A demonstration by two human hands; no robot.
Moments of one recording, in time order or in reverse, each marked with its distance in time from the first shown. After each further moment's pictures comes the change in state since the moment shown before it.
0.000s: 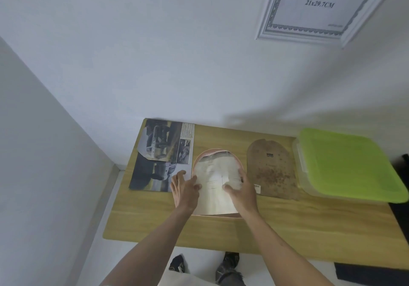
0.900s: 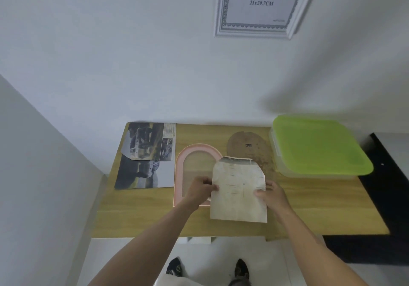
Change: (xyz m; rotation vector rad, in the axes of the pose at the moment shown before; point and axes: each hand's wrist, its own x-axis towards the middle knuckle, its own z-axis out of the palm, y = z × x) left_hand -0.053 0.078 -0.002 -0.724 -0.525 -0.091; right_hand -0.016 0.079 -0.131 0.260 0.074 0.261
